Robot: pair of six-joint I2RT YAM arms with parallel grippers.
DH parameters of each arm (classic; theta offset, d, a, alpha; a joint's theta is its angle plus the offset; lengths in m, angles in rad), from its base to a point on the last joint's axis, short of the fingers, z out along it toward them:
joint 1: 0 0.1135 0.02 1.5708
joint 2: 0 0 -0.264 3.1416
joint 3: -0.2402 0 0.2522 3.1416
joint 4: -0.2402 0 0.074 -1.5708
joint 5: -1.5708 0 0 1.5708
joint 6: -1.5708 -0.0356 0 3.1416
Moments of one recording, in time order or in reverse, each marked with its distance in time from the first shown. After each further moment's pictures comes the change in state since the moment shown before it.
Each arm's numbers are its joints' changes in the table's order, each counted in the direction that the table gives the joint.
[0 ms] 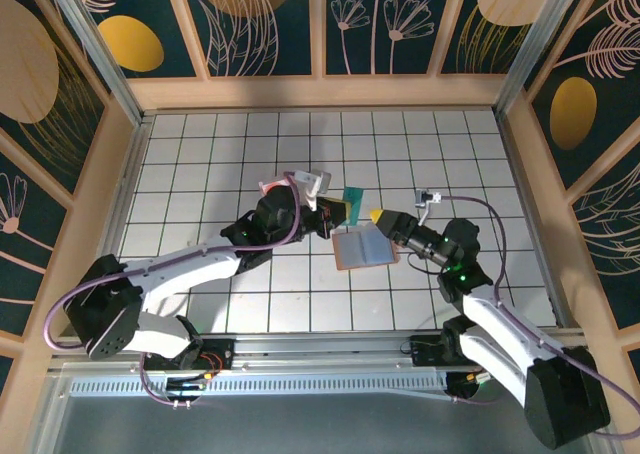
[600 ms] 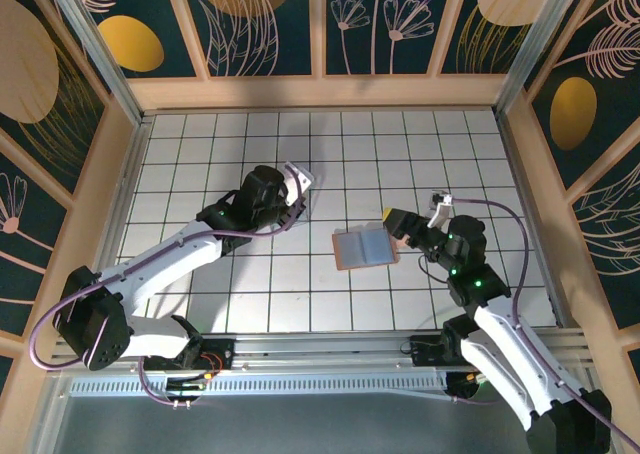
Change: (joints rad) left arm 0.155 0.052 -0.118 -0.517 0.238 -0.759; right arm 0.001 0.189 -0.117 -0.530 -0.270 0.210
